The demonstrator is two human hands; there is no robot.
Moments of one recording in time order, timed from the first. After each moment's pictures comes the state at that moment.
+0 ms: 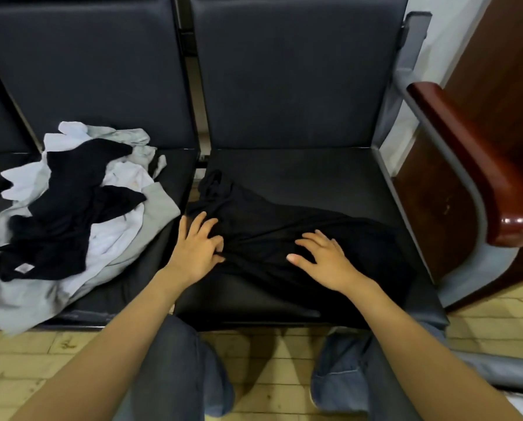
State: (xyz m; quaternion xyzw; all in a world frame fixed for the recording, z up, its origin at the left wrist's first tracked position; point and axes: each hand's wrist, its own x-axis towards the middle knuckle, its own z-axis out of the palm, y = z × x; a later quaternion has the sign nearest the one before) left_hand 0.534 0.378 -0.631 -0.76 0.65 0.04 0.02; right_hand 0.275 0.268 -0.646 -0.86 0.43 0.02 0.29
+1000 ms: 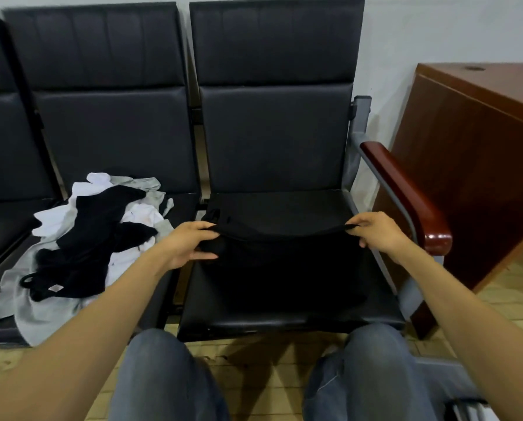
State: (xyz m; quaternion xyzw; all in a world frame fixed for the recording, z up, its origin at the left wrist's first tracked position) left_hand 0.514 0.400 -0.503 -0.67 0.30 0.51 -0.45; right_hand 0.182 0.253 -0.495 -0.72 0.57 -0.18 0.37
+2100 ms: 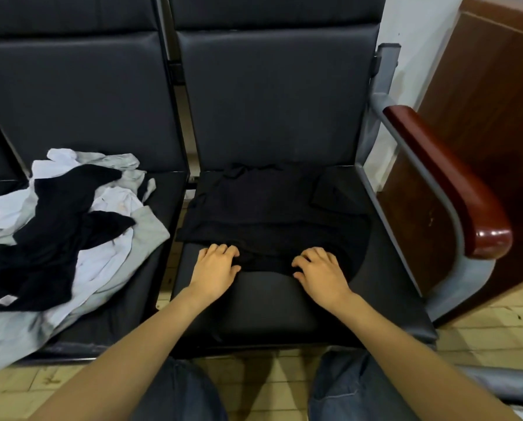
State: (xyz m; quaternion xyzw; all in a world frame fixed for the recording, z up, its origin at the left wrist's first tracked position) left_hand 0.495 0.341 -0.645 -0.77 0.64 0.05 -0.05; right_hand 0.272 0.264 -0.648 -0.90 0.42 -0.03 0.11
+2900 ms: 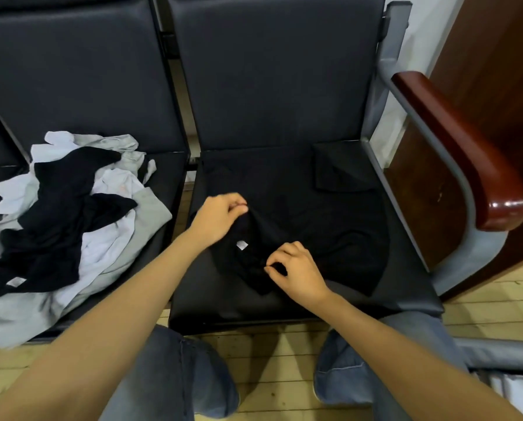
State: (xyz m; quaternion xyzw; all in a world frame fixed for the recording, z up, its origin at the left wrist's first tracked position) left_hand 0.511 0.306 -0.596 -0.74 0.59 0.18 -0.26; right_hand 0.301 0.313 -0.661 -0.88 0.36 -0.20 0.24
